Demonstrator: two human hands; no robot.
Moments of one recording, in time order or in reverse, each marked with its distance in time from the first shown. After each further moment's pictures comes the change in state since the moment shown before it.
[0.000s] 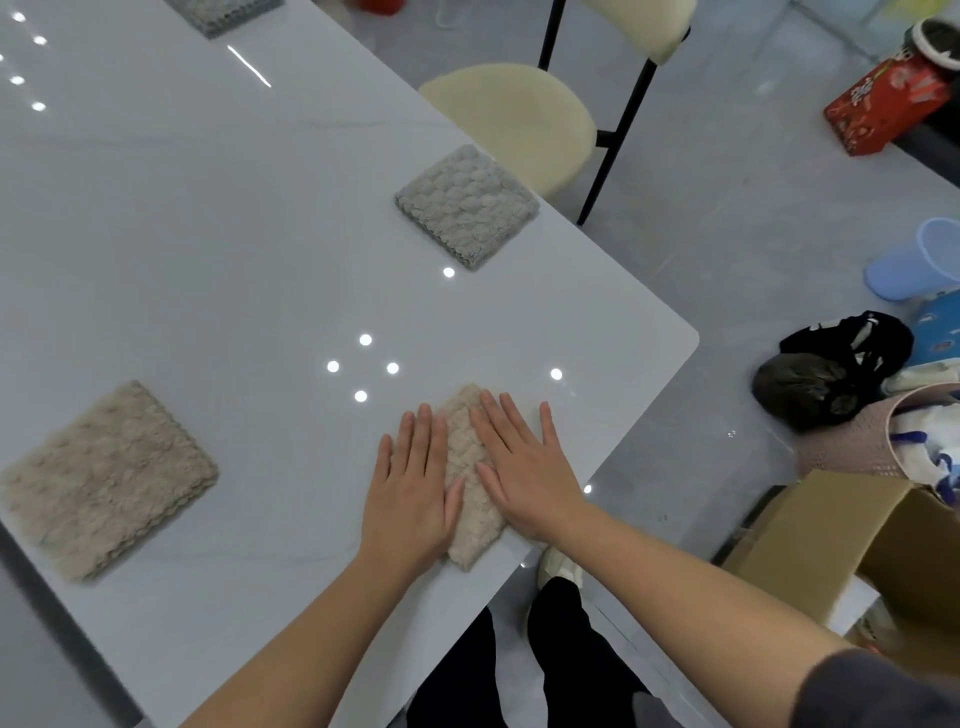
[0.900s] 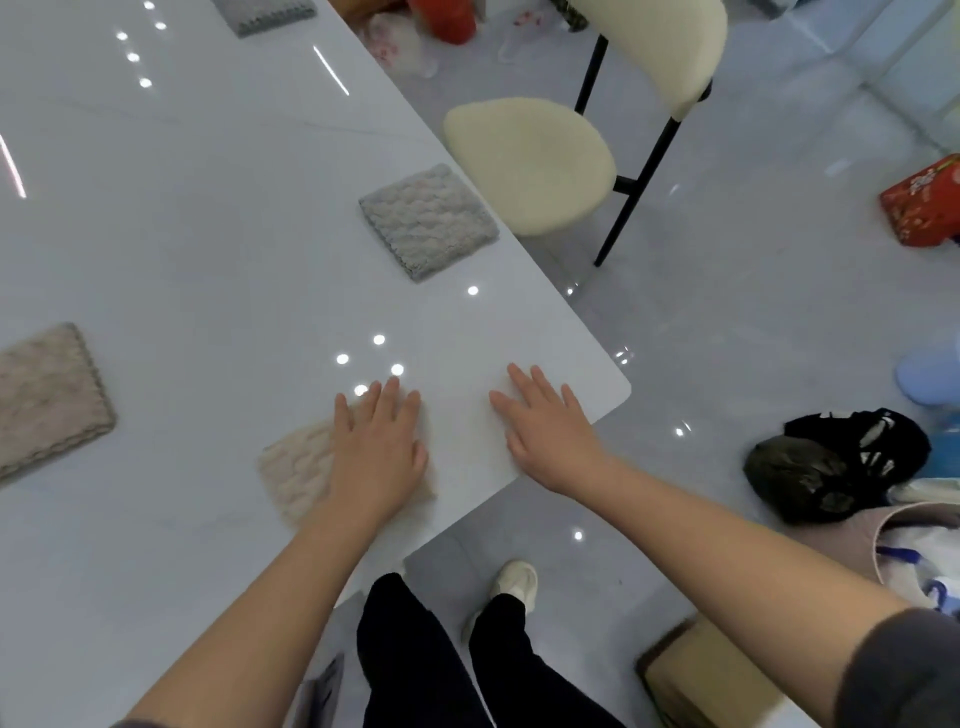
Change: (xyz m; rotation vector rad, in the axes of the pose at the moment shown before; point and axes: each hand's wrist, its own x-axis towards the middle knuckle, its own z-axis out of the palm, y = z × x) left_hand 0.067 0.106 -0.030 0.081 -0.010 -0.289; right_hand 0.006 0.155 -0.077 -0.046 -0.152 -0.097
